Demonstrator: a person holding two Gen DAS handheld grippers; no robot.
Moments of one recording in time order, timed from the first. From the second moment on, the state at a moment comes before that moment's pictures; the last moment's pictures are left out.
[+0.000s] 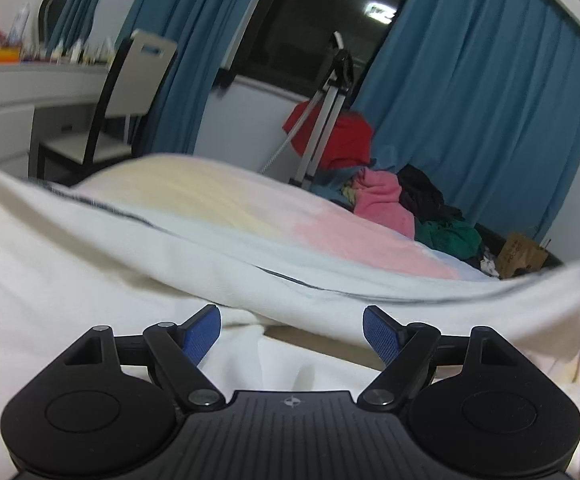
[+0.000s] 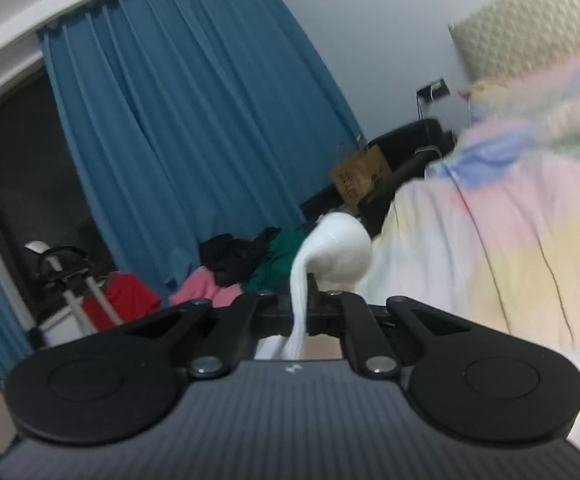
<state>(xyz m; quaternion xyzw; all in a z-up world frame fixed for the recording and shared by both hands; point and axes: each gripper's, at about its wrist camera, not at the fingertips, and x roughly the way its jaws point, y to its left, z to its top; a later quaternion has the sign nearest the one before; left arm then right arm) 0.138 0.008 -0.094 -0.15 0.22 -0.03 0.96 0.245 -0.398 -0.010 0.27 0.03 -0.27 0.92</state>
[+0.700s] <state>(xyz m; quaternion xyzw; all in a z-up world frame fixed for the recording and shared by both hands) 0.198 0.023 -0.134 -0.10 0.25 -0.03 0.96 0.466 -0.428 -0.070 0.25 0.16 -0.23 0.93</state>
